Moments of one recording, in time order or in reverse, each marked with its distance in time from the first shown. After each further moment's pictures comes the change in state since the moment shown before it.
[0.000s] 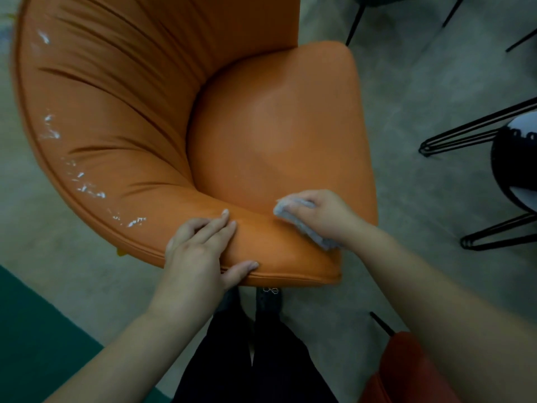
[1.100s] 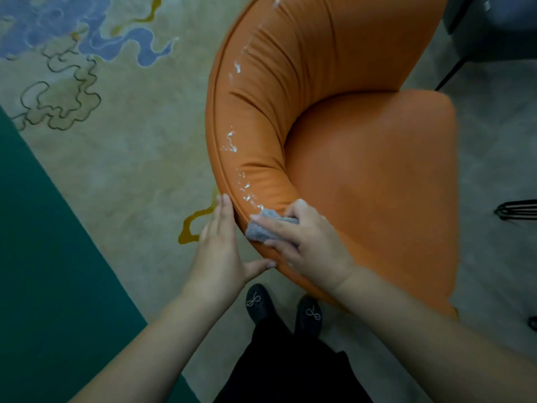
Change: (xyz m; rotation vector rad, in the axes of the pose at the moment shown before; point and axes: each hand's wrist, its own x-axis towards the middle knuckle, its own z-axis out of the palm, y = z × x) left_hand -0.016 -0.141 -0.059 -0.344 0.059 -0.405; right_hand 0.022 -0.171 0.146 -0.439 0.113 -0.781
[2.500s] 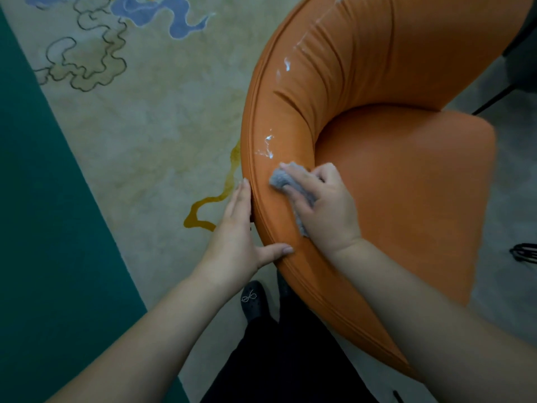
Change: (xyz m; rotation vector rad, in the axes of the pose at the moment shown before) left_hand 0.038 -0.003 -0.017 -0.296 -0.012 -0.083; right_hand 0.080 0.026 0.010 -0.028 0.170 0.147
